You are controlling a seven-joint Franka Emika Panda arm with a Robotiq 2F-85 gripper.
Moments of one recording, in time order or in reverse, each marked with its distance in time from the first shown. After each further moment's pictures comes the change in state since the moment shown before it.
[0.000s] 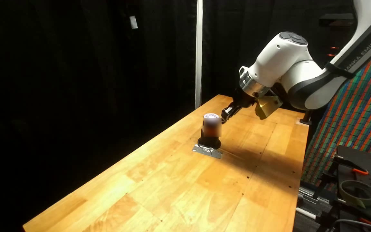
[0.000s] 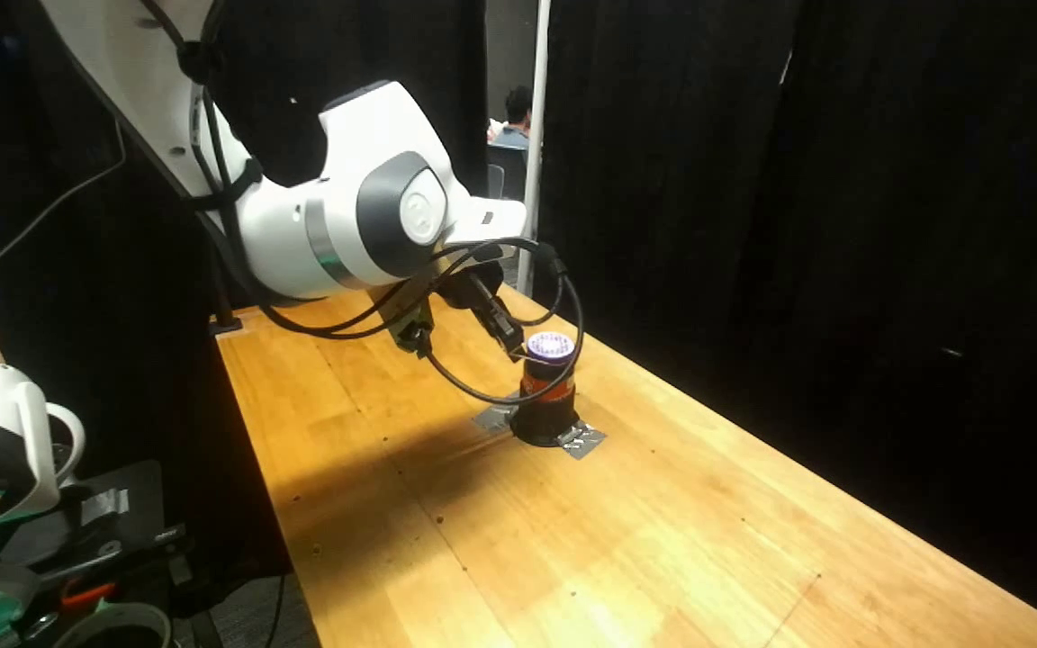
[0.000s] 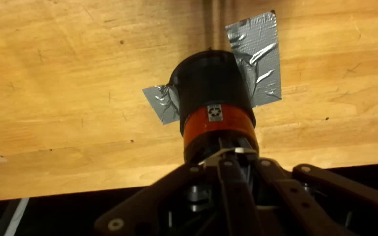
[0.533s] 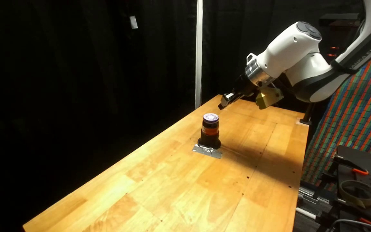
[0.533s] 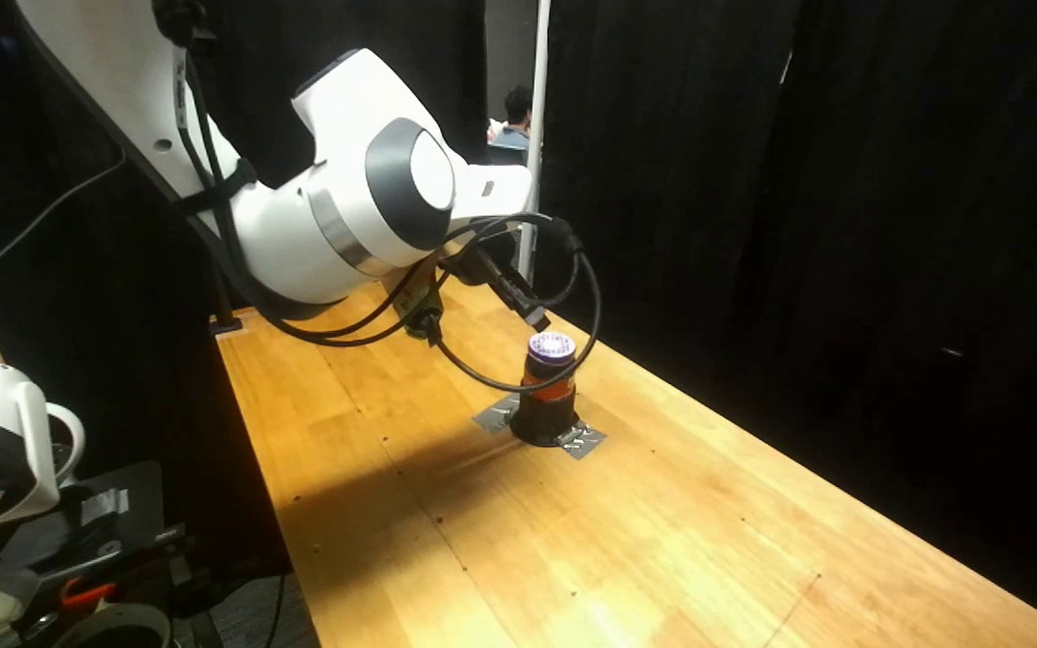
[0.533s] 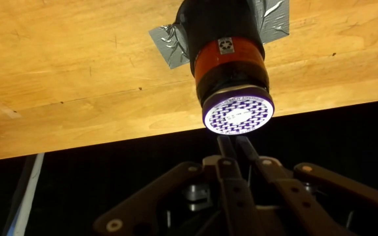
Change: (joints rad) arm 0.408 0.016 -0.490 -0.011 -0.165 0.164 0.228
